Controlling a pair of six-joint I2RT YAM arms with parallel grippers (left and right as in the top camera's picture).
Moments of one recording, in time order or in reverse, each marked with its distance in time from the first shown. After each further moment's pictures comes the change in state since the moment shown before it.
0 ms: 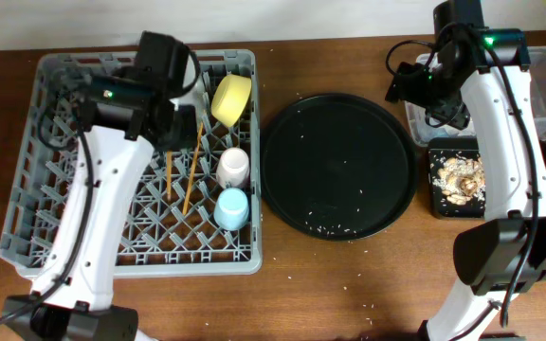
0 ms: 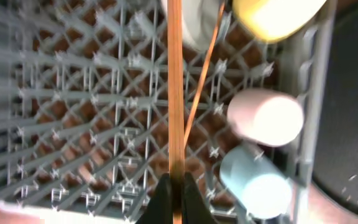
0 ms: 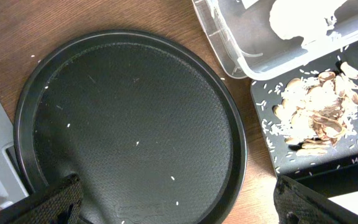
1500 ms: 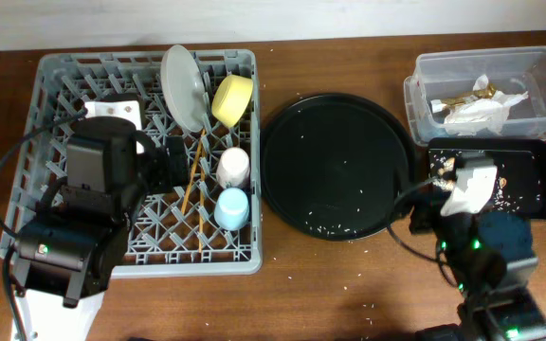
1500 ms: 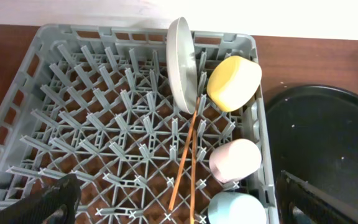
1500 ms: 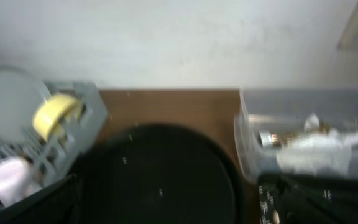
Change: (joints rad) left arm 0.000 -0.576 -0.439 0.410 -0.014 0.054; right arm 0.153 -1.364 -1.366 1.003 0.037 -0.357
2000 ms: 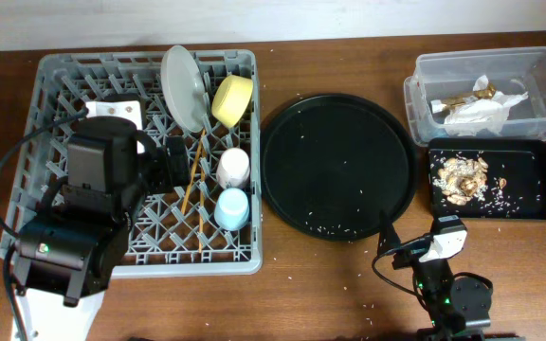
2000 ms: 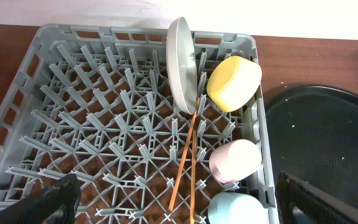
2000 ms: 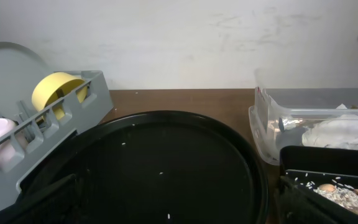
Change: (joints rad) left arm 0.000 0.002 0.000 0.000 0.000 0.000; right arm -0.107 -0.570 -0.671 0.303 -0.153 -0.013
